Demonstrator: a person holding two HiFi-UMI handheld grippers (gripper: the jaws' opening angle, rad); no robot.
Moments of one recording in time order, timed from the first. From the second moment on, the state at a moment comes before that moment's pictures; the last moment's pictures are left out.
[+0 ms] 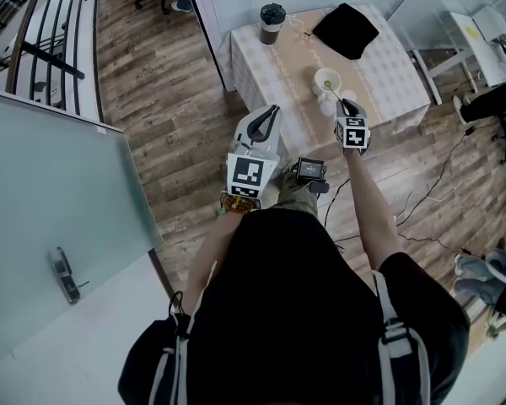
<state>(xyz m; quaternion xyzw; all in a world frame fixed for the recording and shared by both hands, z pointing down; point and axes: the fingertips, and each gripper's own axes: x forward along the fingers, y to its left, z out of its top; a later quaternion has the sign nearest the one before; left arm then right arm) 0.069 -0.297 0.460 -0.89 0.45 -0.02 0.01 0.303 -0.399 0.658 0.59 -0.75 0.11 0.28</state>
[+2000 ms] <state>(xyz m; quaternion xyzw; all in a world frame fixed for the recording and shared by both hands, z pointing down) 0.064 -0.270 0.456 -0.90 0.44 -0.01 0.02 0.248 -0.357 0.544 0.60 -0.78 0.02 0.19</state>
